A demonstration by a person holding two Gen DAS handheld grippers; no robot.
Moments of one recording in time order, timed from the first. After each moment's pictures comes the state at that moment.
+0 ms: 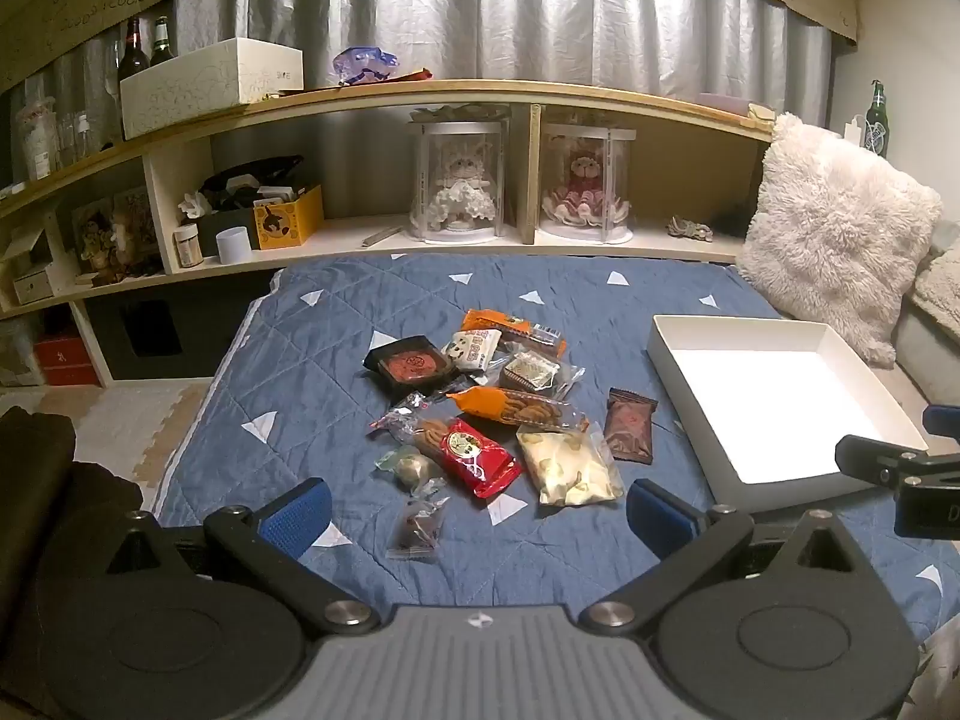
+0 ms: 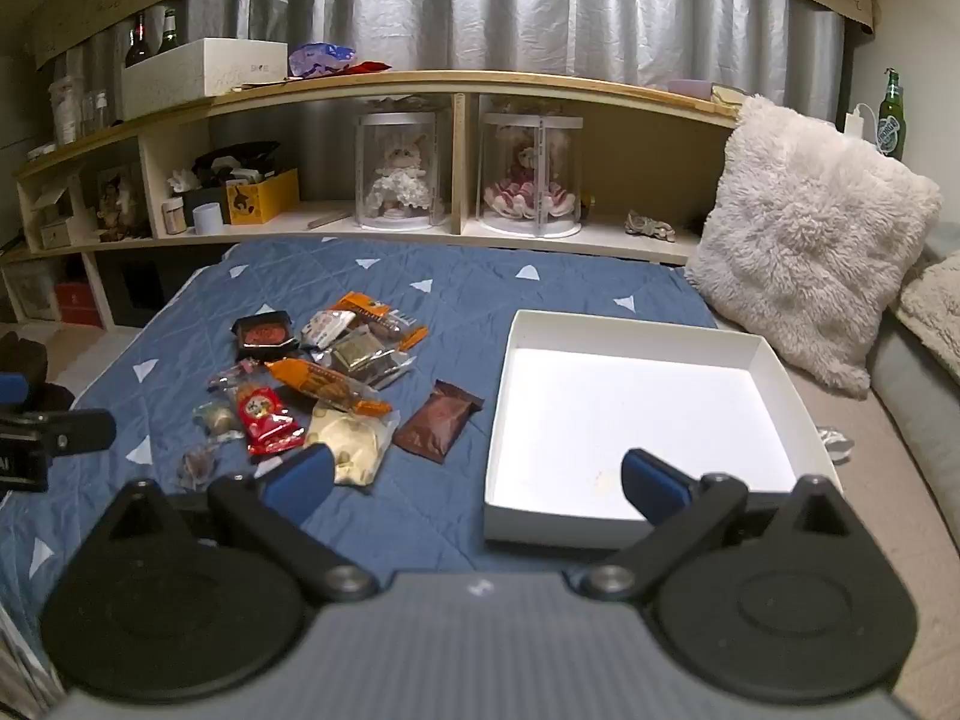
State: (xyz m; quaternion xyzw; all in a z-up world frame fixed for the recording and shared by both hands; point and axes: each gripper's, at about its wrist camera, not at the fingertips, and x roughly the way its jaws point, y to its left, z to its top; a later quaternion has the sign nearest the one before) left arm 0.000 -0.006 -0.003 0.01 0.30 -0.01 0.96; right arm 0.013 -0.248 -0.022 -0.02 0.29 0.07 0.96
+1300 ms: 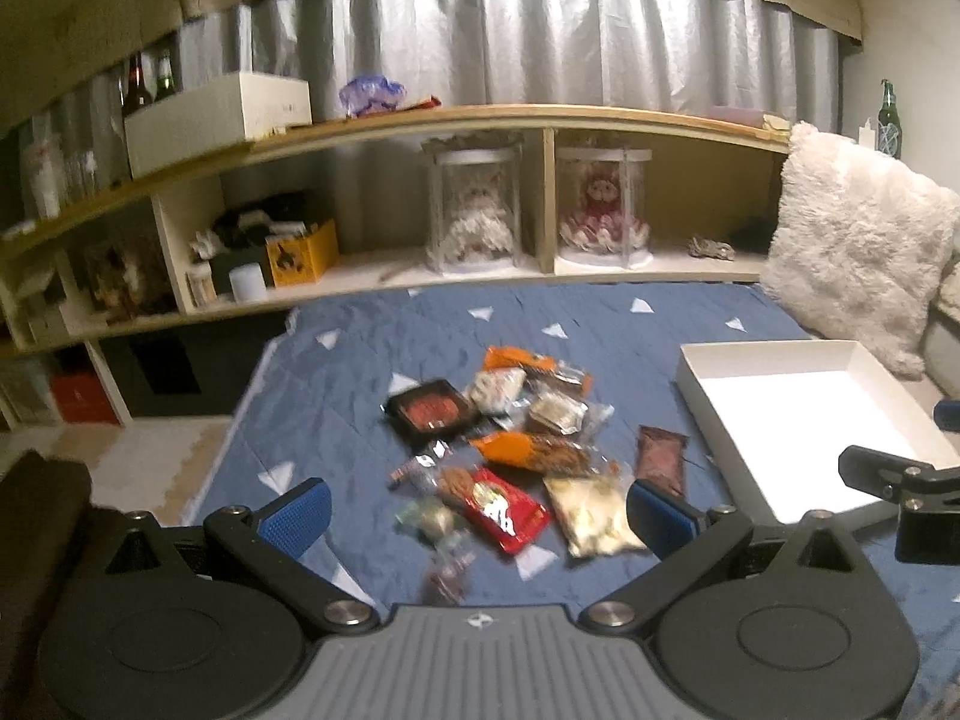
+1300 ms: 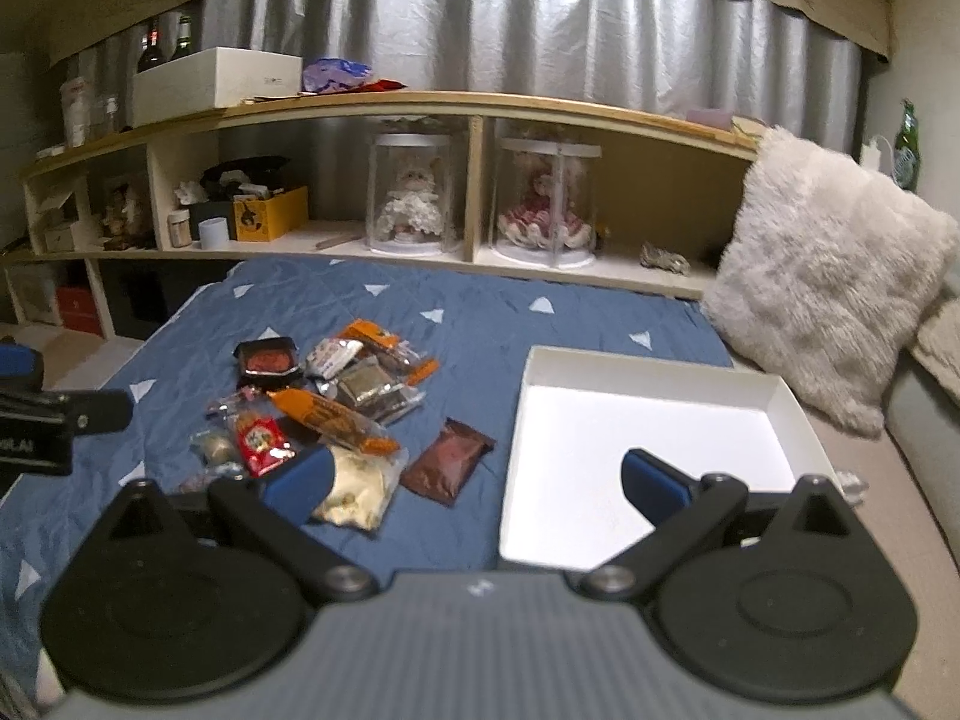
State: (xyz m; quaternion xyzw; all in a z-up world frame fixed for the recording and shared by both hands) left arm 0.028 -0.010 0.000 0.04 0.27 0.01 0.96; right arm 0.040 -0.234 -0.022 -0.04 0.25 0.08 0.96
